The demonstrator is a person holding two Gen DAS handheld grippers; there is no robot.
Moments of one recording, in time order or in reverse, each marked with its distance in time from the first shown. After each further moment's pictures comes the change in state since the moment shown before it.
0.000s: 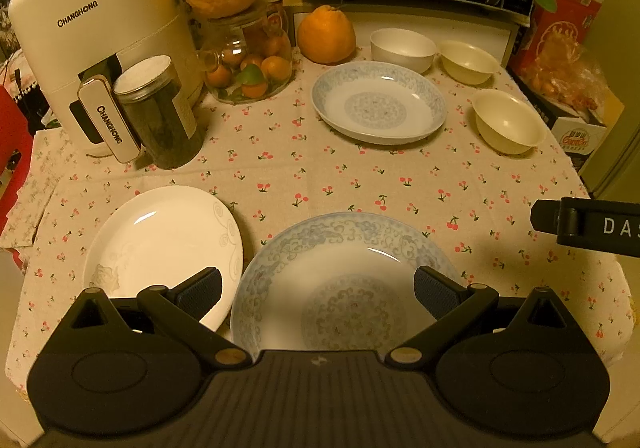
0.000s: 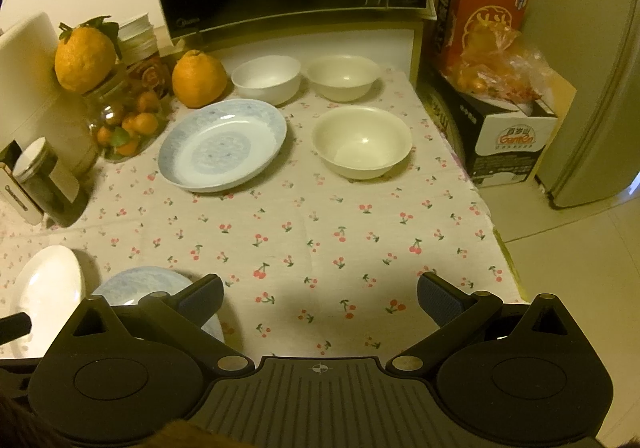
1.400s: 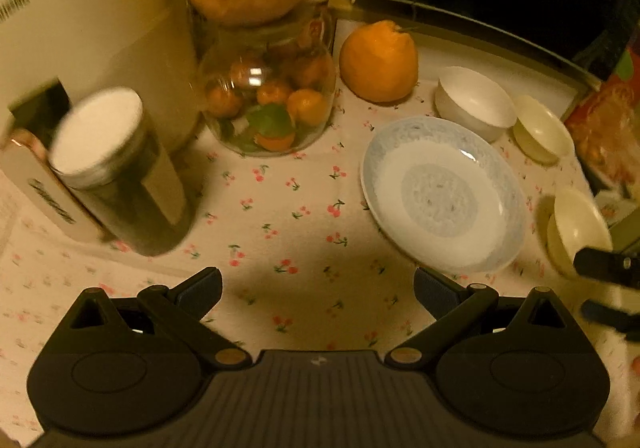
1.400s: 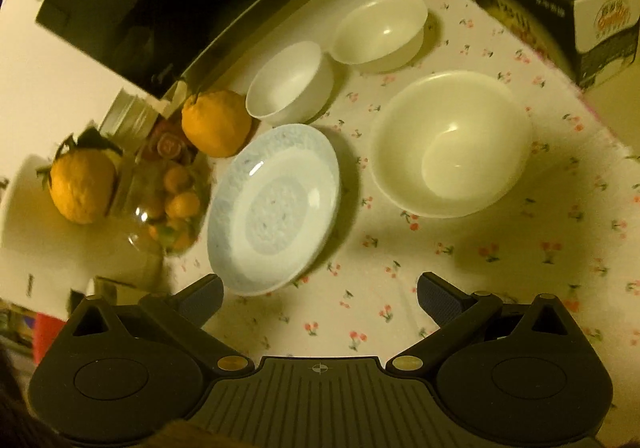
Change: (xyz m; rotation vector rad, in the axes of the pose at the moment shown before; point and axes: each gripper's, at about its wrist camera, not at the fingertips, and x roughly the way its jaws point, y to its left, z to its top) left arm 0.107 0.054 0.109 -0.157 0.069 -0.065; right arm 0.131 -0.038 0.082 0.407 0.184 0.445
